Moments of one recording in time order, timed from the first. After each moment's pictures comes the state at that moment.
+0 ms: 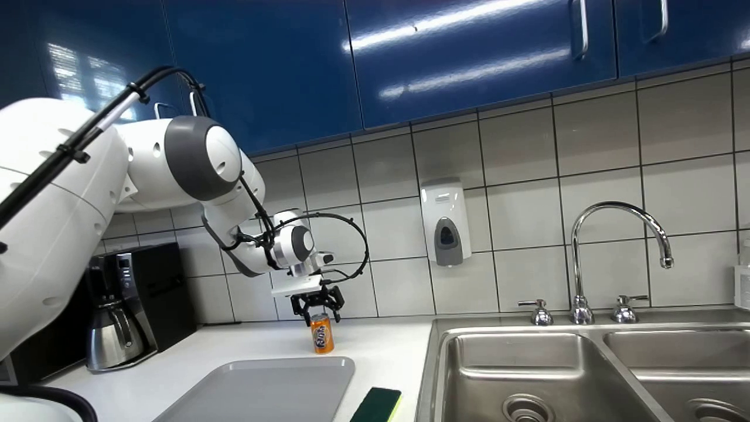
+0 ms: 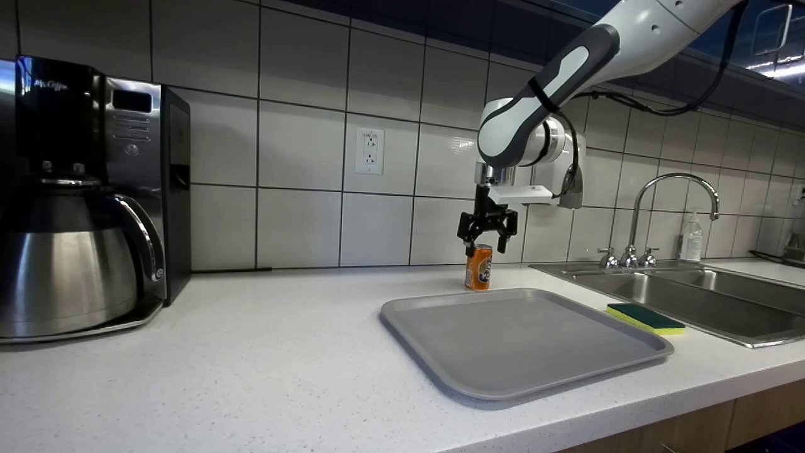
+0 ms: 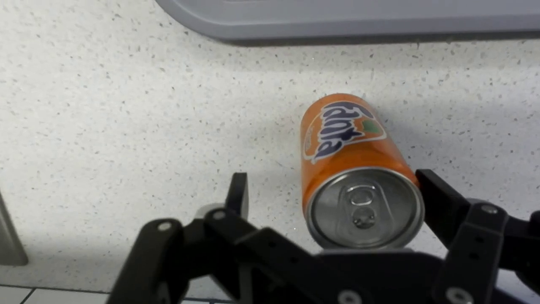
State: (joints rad) arm 0.12 0.68 0.00 -1.56 -0.15 2.38 0.14
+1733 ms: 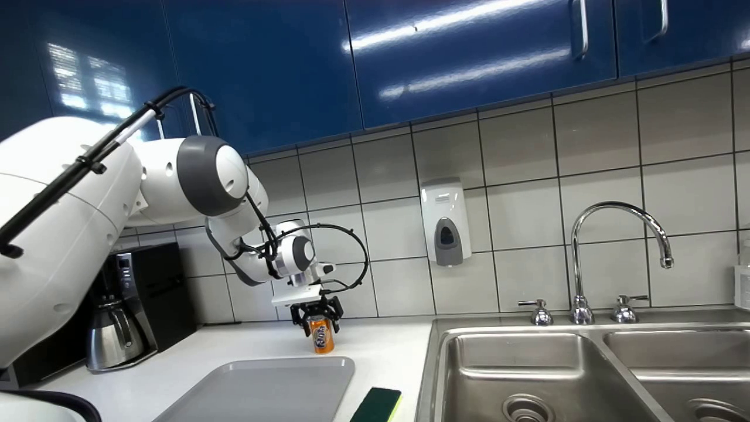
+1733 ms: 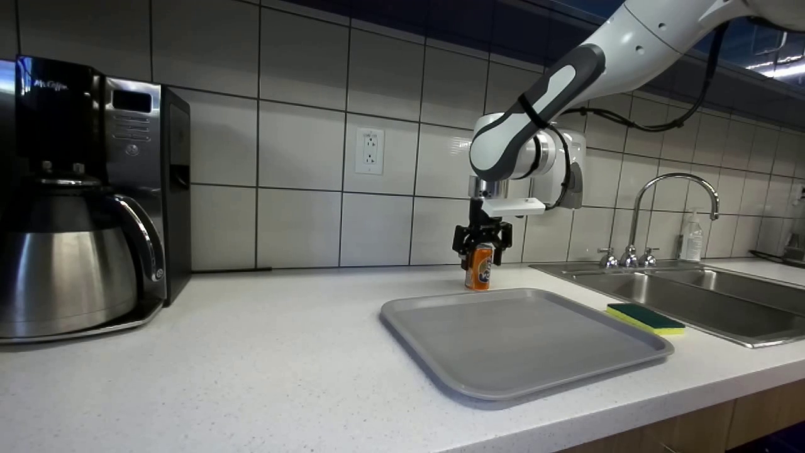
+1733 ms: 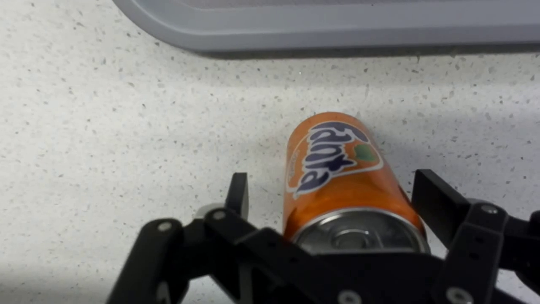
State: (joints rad) arm 0.13 0.76 0.00 -1.50 -0.14 2.35 0.14
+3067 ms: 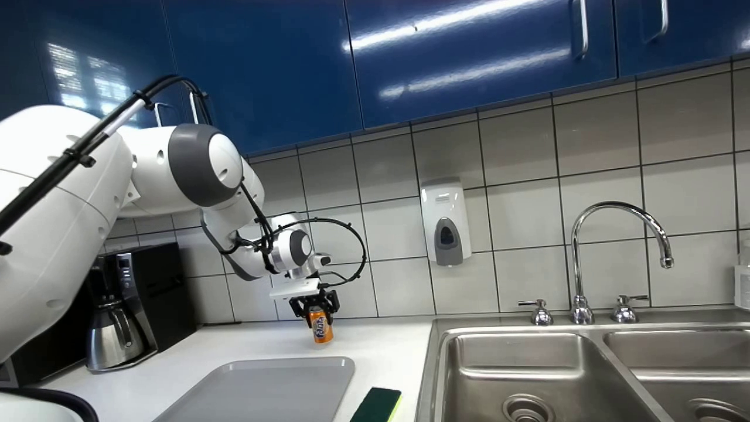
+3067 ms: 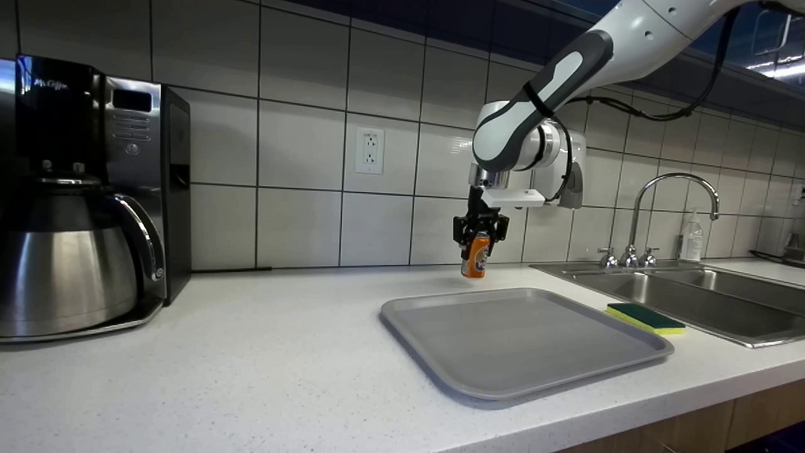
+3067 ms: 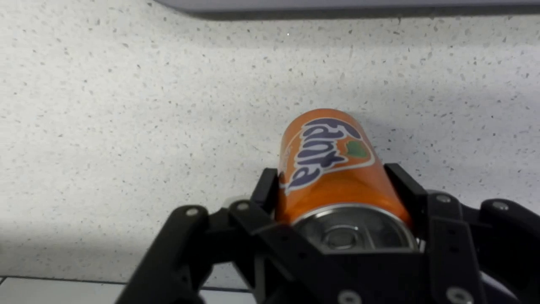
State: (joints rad) arm 0.13 0.71 0.01 -1.55 -0.14 2.43 0.14
